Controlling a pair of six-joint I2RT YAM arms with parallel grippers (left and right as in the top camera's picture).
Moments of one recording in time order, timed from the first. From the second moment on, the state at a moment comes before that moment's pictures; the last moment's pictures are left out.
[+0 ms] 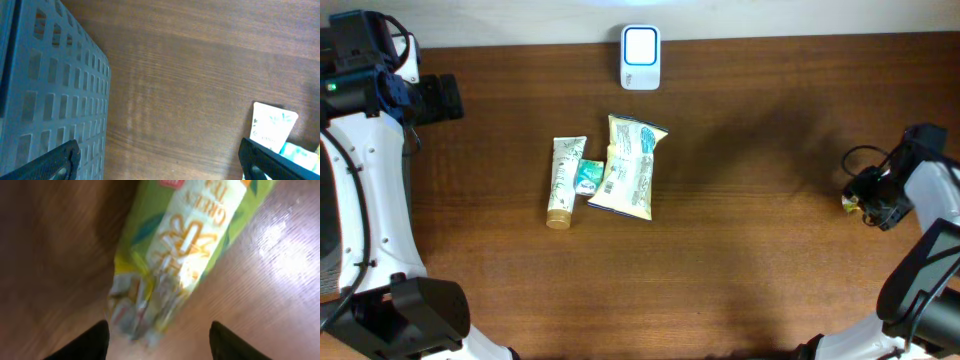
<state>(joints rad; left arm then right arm) 0.23 1.81 1.96 -1.14 -0.09 0.05 -0.50 1.80 1.21 -0.83 -0.02 0.39</state>
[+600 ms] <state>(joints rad) 0.23 1.81 1.96 -1.14 -0.09 0.05 0.28 1.96 1.56 -0.87 -0.45 0.41</state>
